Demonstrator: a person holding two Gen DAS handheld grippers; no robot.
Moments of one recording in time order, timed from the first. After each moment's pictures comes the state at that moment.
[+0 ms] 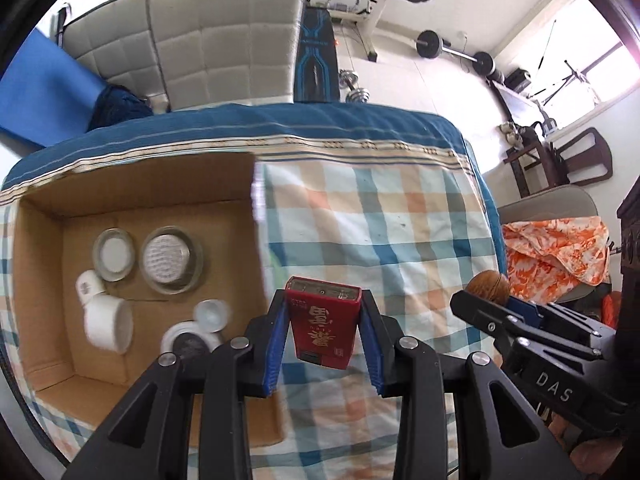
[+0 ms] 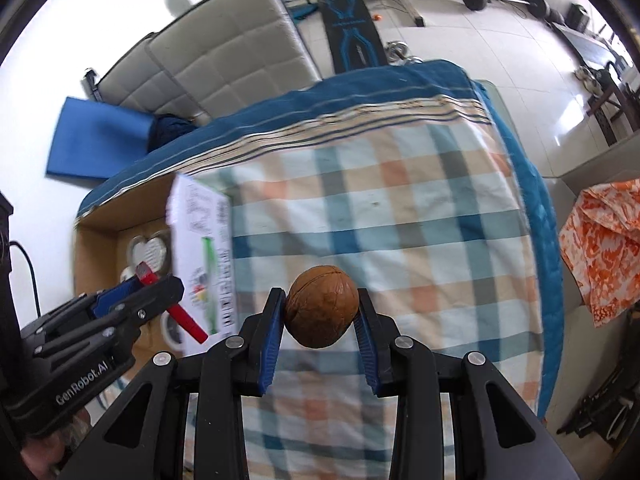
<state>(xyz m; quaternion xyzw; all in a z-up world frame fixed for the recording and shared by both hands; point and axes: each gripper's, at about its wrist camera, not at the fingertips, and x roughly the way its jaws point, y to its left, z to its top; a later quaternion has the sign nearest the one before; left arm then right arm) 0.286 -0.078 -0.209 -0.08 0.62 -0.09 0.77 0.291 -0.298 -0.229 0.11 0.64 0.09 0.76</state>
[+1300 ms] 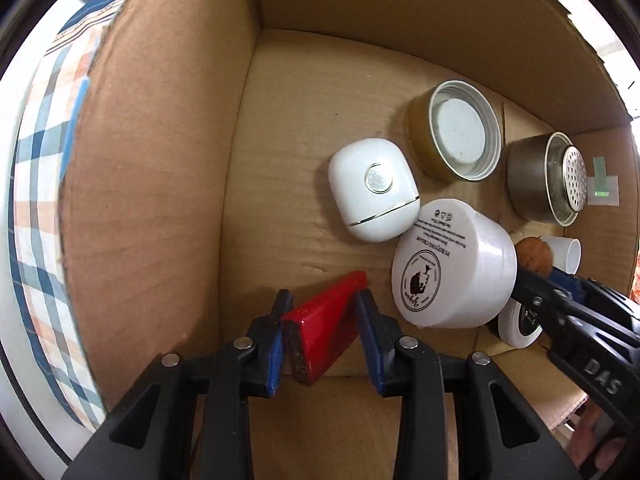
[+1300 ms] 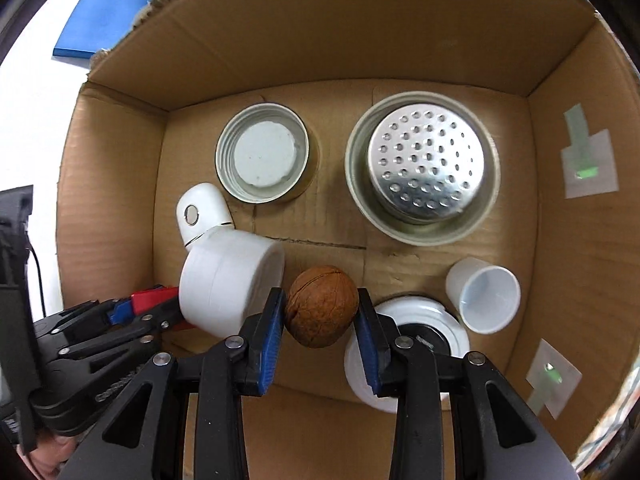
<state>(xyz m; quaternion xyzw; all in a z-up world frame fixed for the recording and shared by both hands) 0.246 0.182 -0.367 -0.10 0.74 0.02 0.67 0.290 0.002 -0.372 0.05 0.72 0.16 0.68</state>
